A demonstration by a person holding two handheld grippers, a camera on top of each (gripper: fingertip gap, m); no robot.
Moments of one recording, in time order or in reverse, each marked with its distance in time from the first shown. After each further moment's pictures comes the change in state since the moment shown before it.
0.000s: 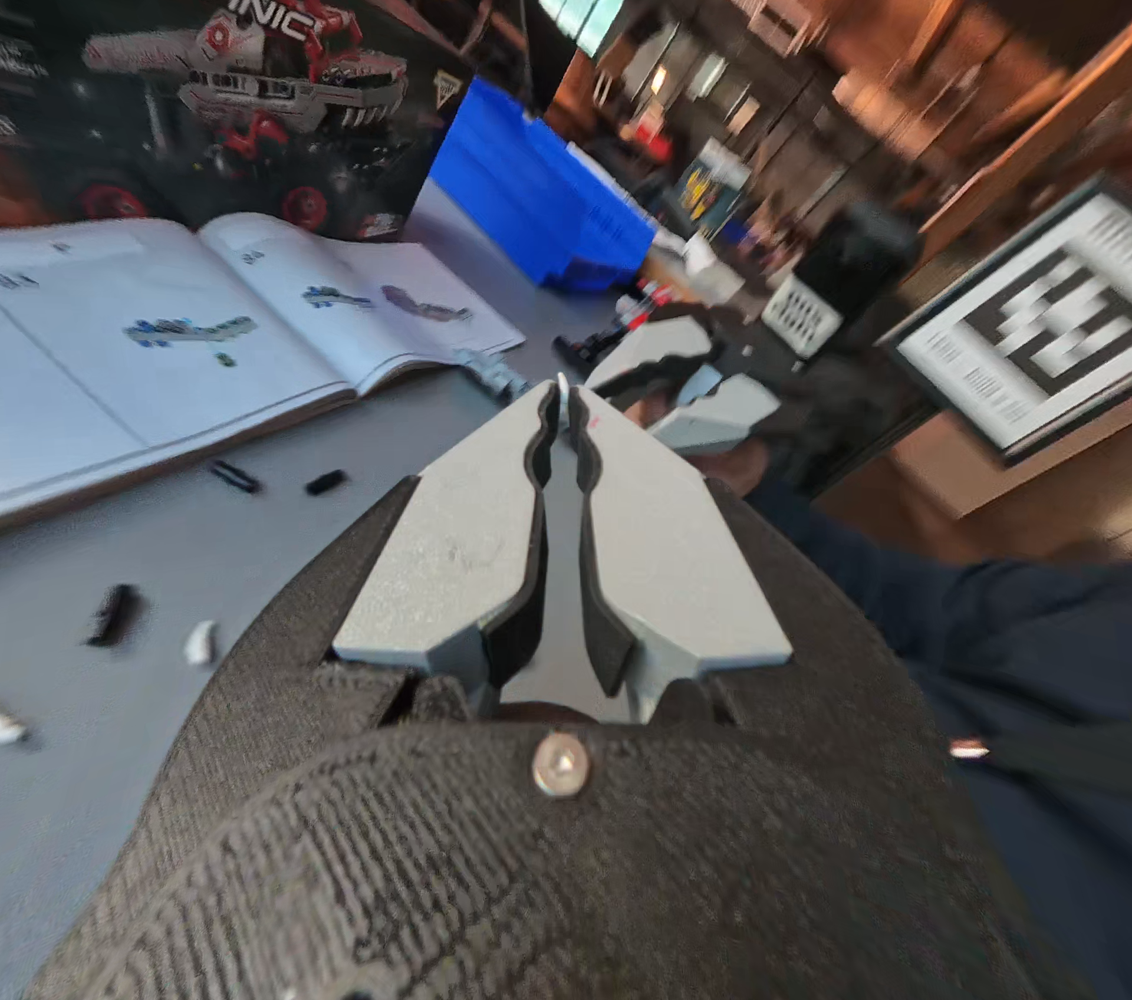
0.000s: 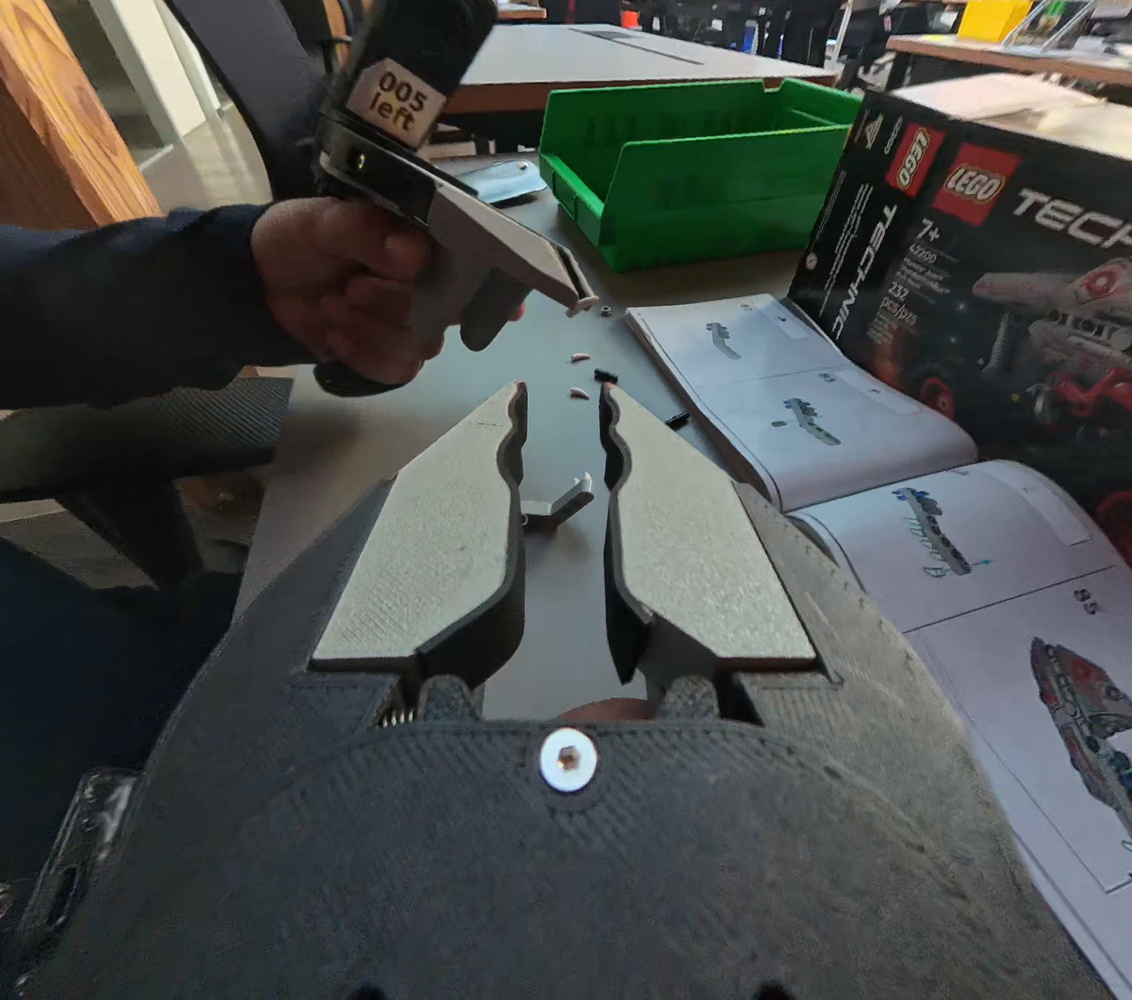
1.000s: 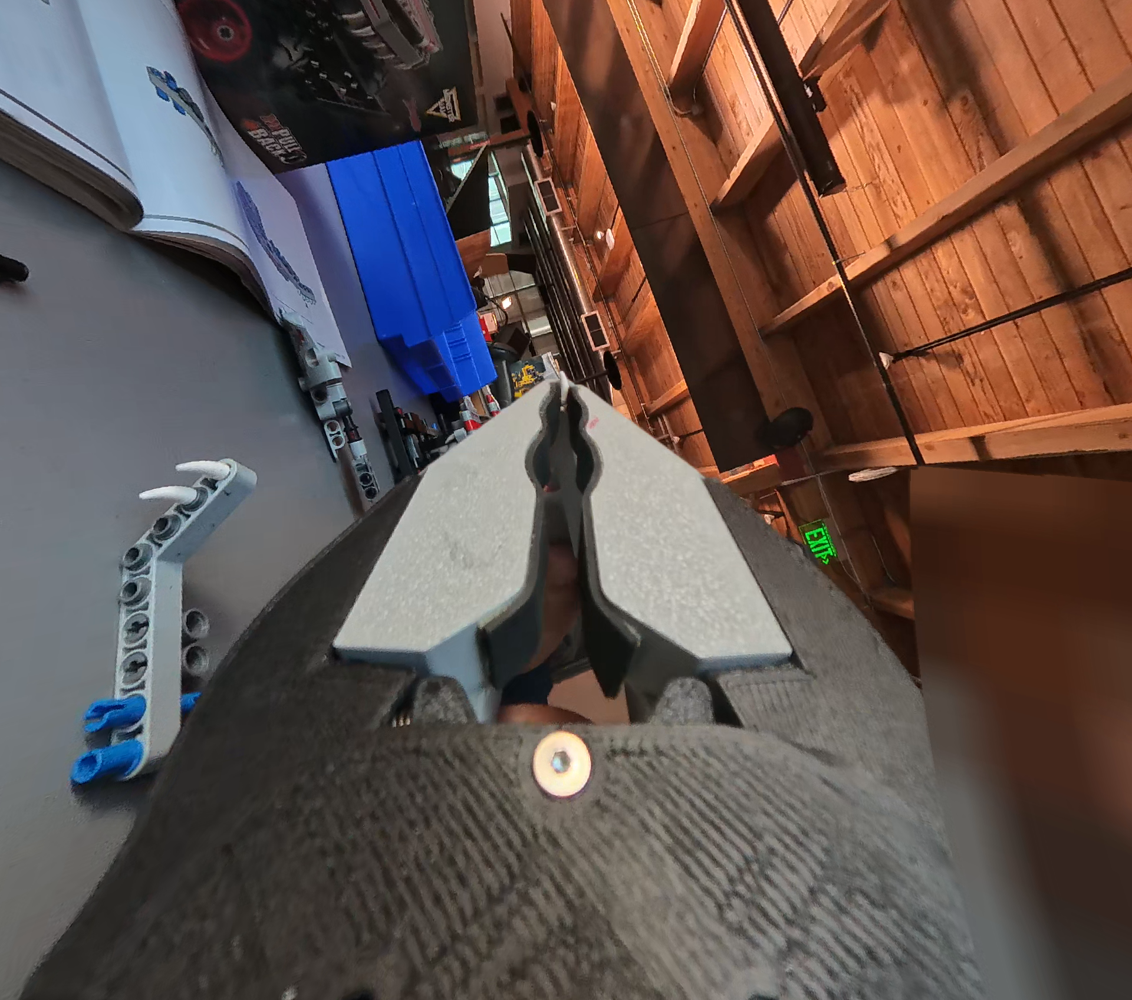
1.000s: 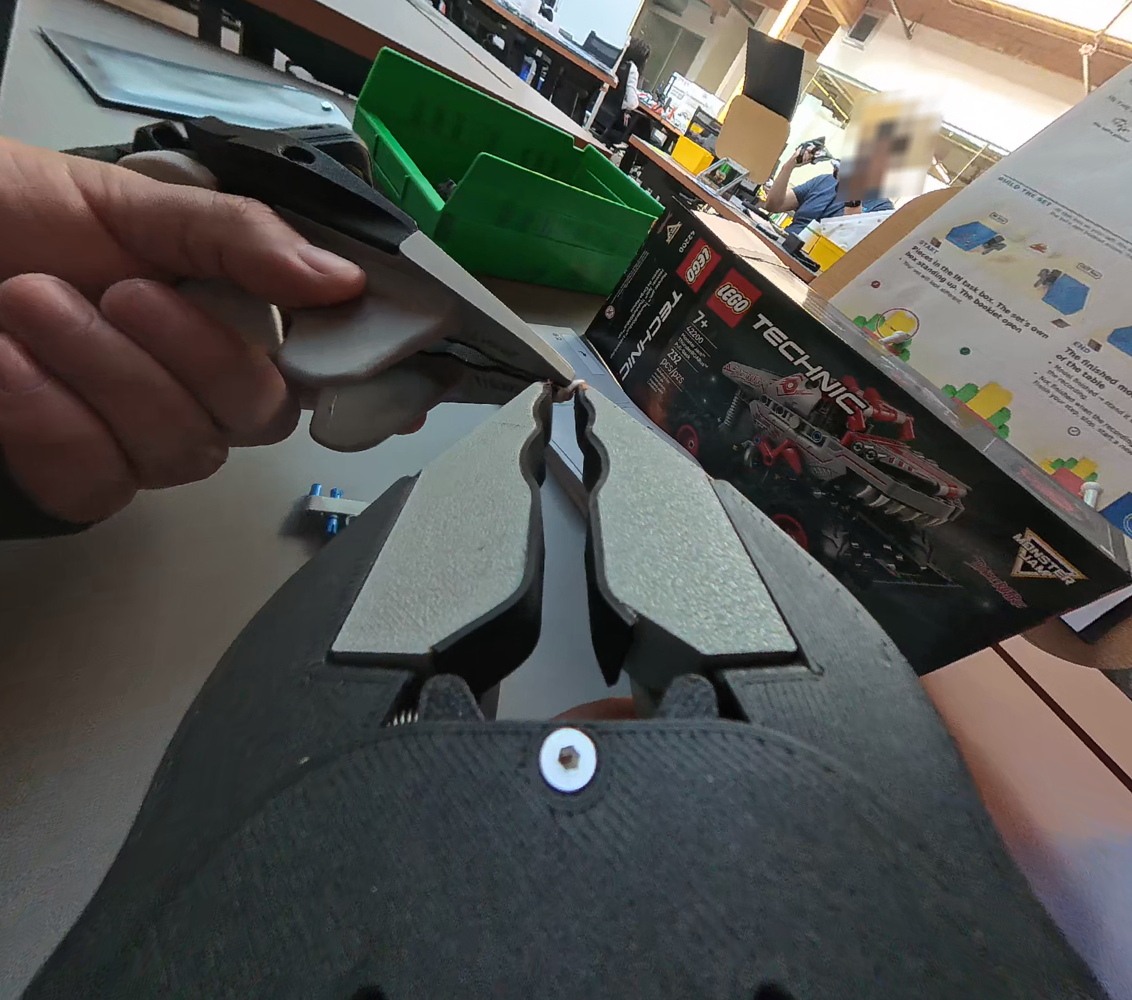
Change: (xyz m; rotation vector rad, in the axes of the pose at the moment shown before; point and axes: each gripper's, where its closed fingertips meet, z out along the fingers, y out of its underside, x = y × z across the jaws) left arm 0.019 0.003 0.033 0.341 0.171 -0.714; right arm 0.015 -0.015 -0.009 -0.016 0.395 -0.412
